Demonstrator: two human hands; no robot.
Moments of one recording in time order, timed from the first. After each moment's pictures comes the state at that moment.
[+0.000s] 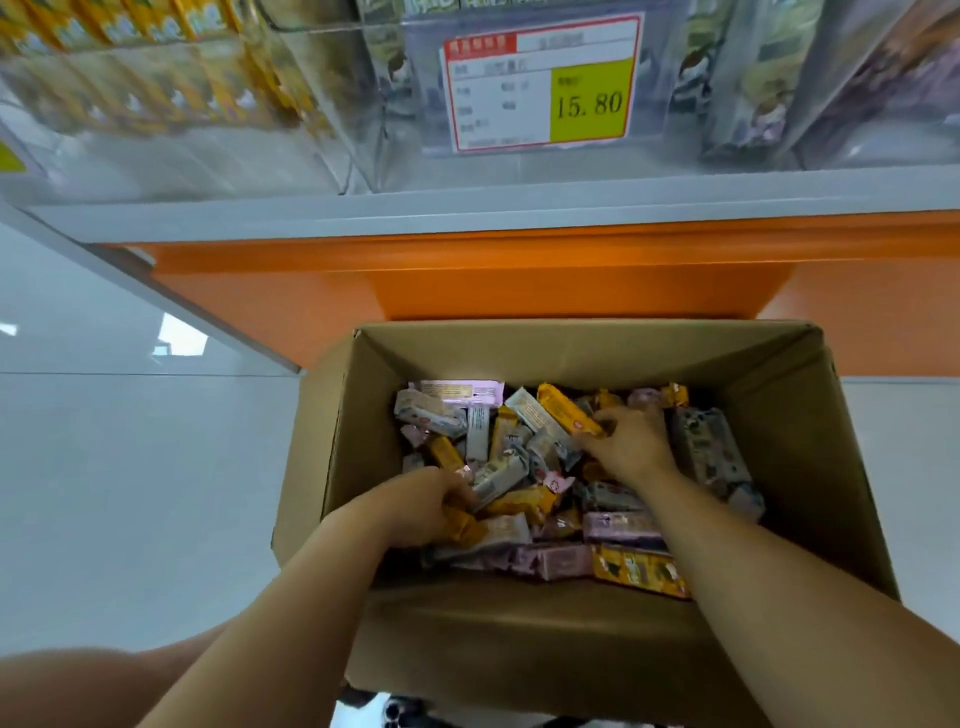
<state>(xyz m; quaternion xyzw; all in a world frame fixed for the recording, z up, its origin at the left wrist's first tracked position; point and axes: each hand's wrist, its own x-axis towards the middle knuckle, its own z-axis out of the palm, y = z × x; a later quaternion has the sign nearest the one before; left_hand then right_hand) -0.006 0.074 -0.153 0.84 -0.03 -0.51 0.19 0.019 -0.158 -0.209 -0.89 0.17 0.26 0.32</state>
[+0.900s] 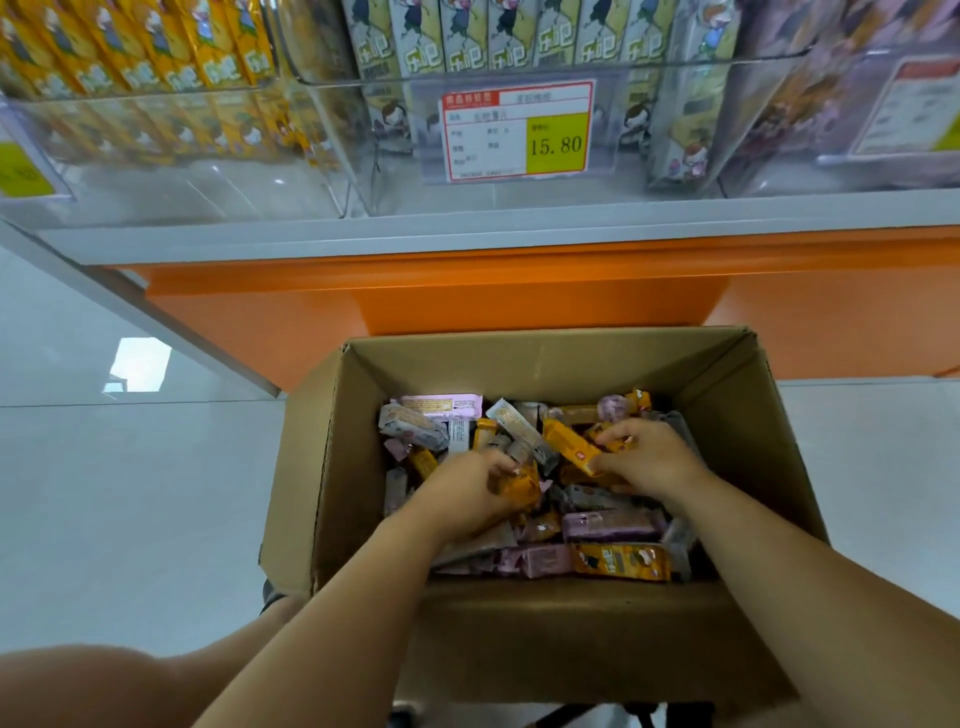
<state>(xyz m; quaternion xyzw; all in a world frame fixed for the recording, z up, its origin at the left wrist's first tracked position) -0.008 0.028 -0.157 0.87 -0.08 -0.37 0.30 -0.007 -0.185 -0.158 -0.82 0.24 0.27 0.44</state>
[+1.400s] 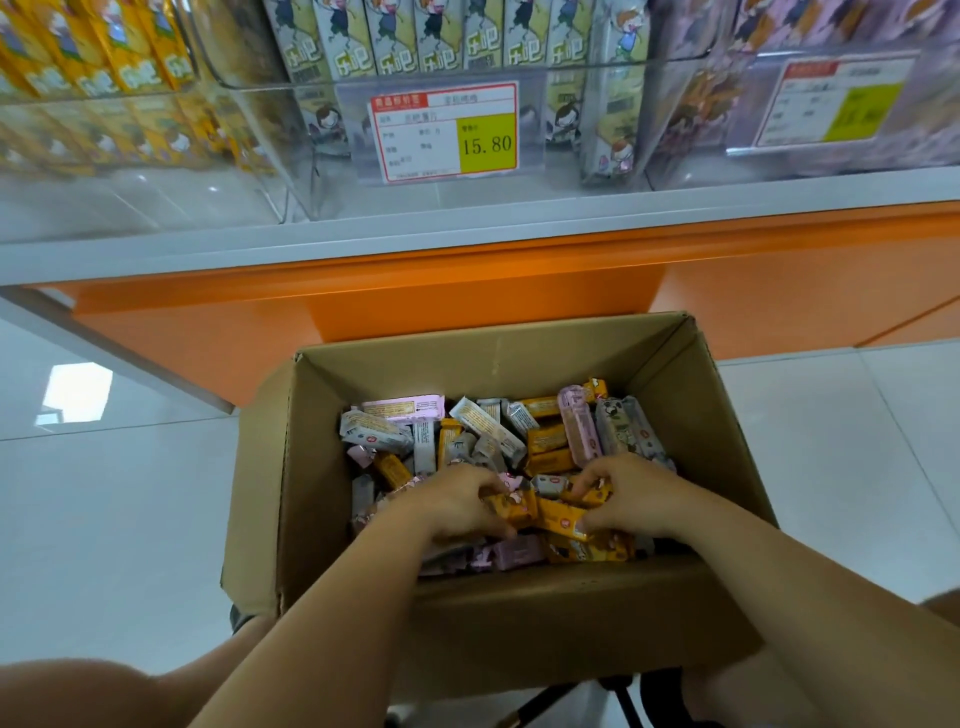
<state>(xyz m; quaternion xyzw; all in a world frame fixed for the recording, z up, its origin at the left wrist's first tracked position) -0.005 0.010 -0.172 0.83 -0.14 -0.49 0.23 -0.047 -0.196 -0.117 -0.85 0.11 0.42 0.29</state>
